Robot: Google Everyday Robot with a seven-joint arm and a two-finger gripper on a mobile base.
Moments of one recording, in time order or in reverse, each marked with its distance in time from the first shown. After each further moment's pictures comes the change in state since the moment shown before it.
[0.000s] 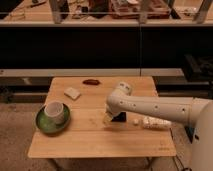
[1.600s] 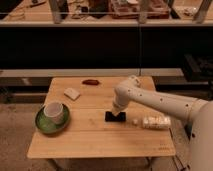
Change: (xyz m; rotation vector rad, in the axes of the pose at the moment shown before) arm -0.005 0.034 -0.002 0.144 -0.040 0.099
